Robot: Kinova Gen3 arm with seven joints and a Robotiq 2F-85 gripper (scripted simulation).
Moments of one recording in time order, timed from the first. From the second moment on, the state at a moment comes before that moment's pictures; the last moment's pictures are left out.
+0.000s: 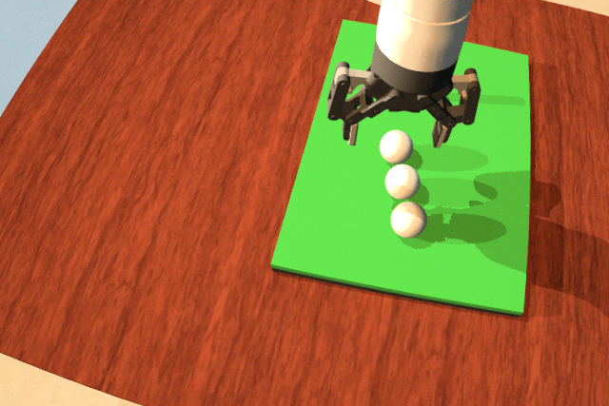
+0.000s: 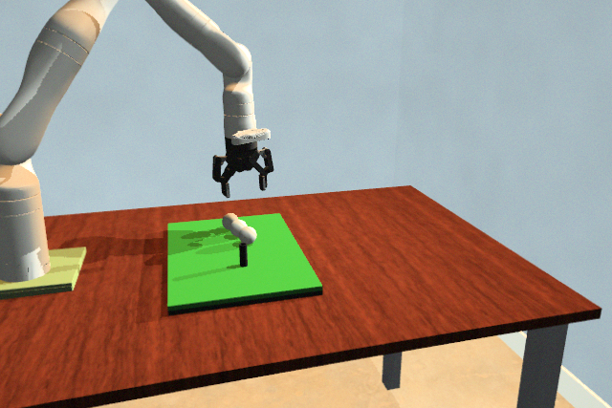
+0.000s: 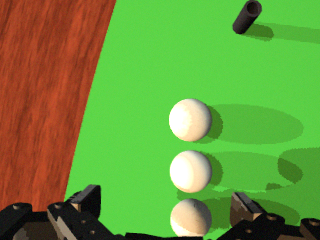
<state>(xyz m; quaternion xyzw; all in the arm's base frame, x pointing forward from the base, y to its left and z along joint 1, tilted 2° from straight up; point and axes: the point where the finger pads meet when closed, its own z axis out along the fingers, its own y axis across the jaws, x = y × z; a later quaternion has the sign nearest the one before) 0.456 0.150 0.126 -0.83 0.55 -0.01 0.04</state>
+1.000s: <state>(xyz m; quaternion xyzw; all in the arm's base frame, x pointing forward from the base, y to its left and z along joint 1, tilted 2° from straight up) 0.441 0.148 0.100 -0.85 0.53 -0.01 0.02</state>
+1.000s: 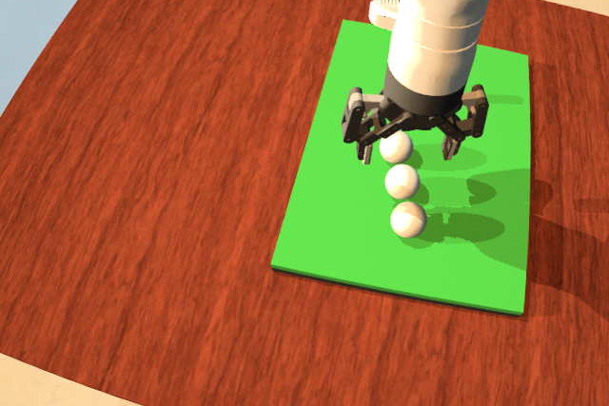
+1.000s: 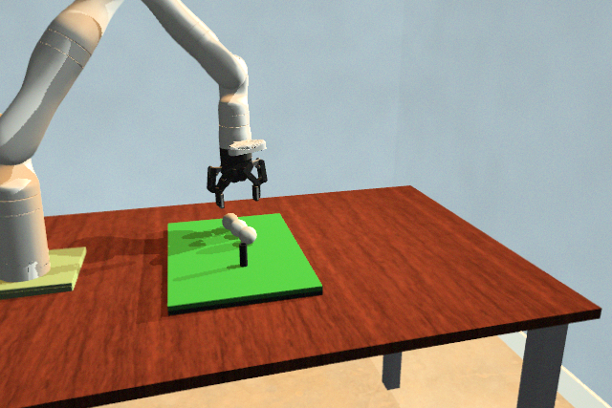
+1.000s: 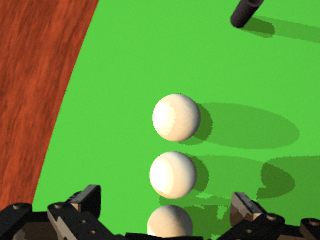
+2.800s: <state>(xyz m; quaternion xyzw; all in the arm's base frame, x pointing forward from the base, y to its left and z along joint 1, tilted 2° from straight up) 0.437 0.143 0.035 -0.85 0.53 0.00 0.01</state>
